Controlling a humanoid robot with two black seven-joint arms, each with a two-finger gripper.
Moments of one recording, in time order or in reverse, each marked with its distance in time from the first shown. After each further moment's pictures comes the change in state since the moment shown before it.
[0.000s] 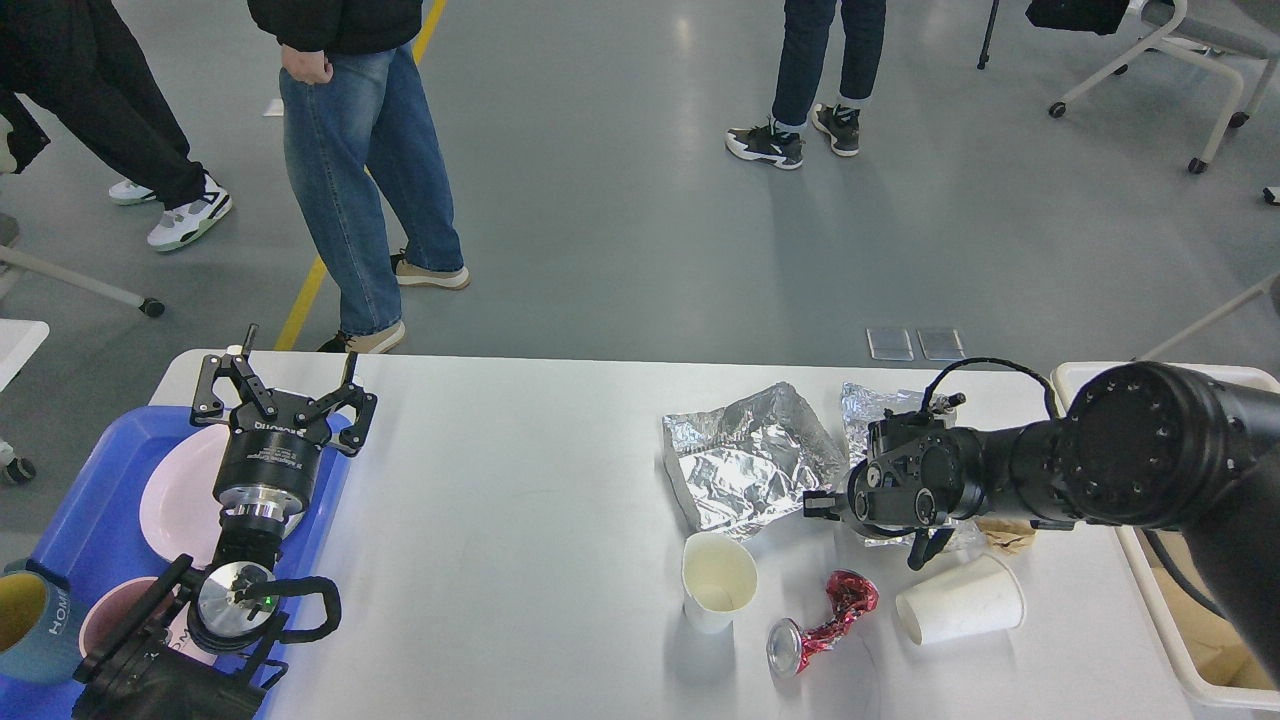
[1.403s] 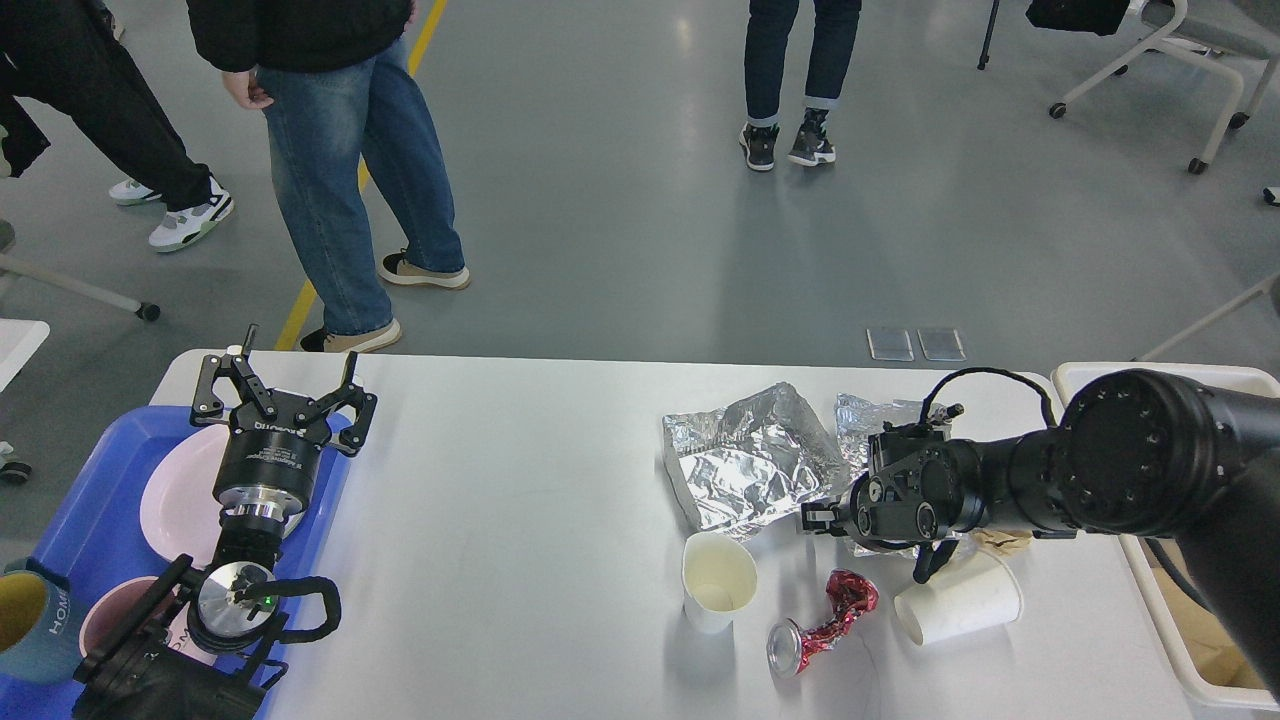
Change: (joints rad) left arm 0.000 0.000 0.000 0.000 0.000 0.000 0.000; right arm -0.018 0.010 -0.026 0.006 -0.018 -0.007 0.009
